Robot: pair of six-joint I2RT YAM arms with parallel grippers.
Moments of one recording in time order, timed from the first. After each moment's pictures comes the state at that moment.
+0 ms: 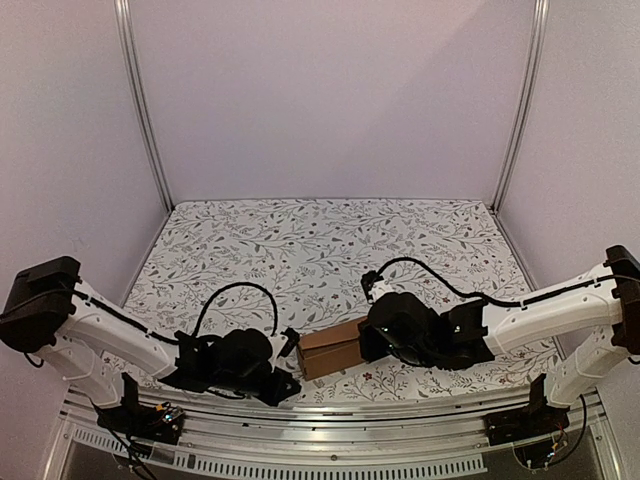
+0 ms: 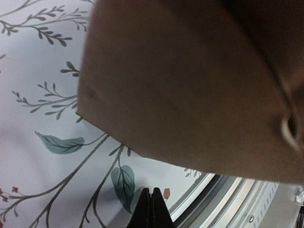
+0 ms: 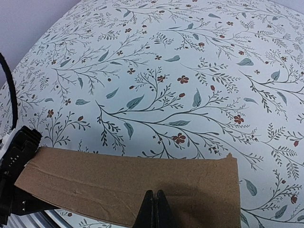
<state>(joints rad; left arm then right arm) -1.24 1.51 0.47 0.21 -0.02 -0.77 1.26 1.51 0.82 -0.07 0.49 0.69</state>
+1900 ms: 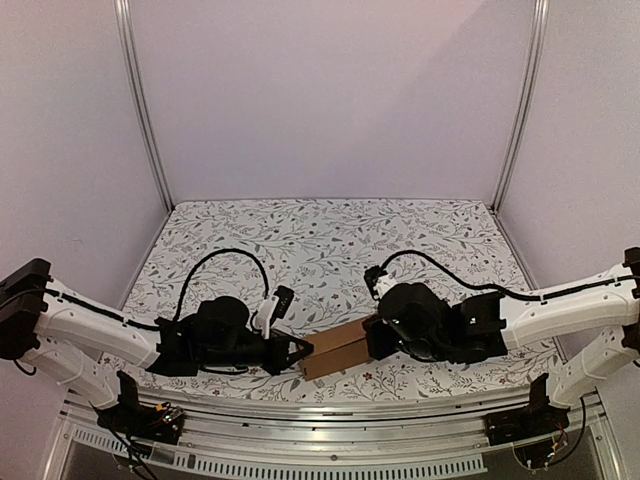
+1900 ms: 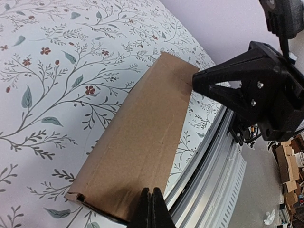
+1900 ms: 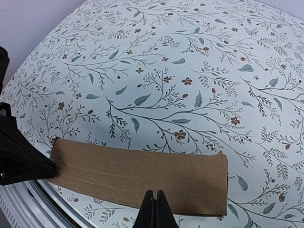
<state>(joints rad) -1.15 1.37 0.46 0.43 0.02 -0.70 1.25 1.45 0.84 -0.17 0.46 0.65</state>
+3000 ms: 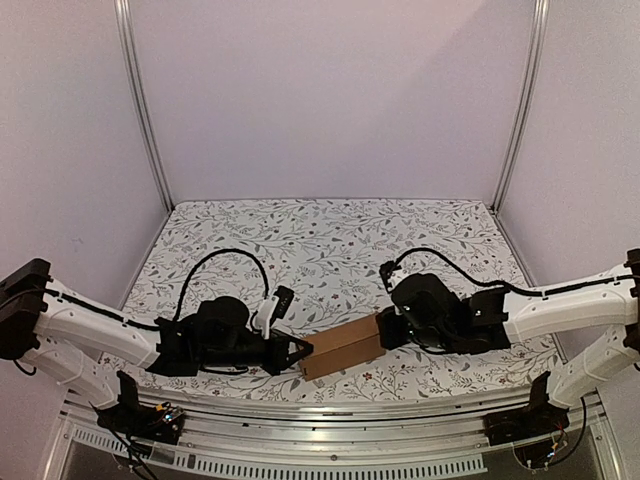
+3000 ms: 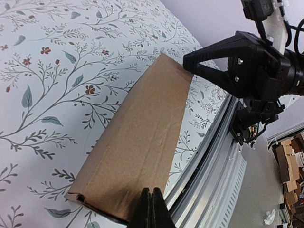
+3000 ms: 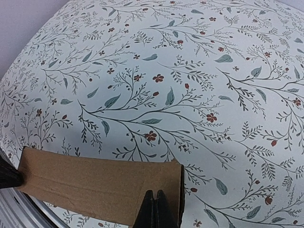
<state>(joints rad) -1.15 1.37 0.46 0.43 0.02 -0.70 1.14 1.41 0.77 -0.13 0.41 0.63</state>
